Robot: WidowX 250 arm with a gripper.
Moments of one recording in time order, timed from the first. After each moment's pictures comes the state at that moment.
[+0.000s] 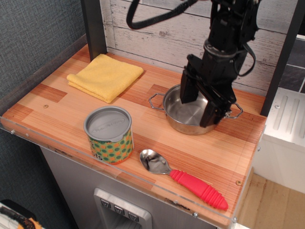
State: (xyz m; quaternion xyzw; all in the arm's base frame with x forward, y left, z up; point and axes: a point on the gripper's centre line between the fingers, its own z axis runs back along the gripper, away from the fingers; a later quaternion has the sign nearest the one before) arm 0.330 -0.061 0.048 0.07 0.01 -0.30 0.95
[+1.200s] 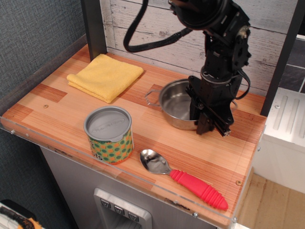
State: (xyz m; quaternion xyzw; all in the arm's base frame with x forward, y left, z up) arm 0.333 -0.062 0.016 0.05 -0.03 -0.30 0.95
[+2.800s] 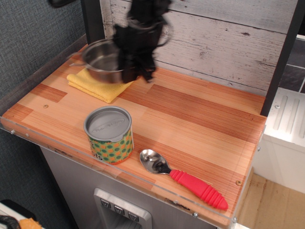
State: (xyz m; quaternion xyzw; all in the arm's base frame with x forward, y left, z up) arm 0.327 0.077 0.068 0.15 -0.01 -0.19 0.97
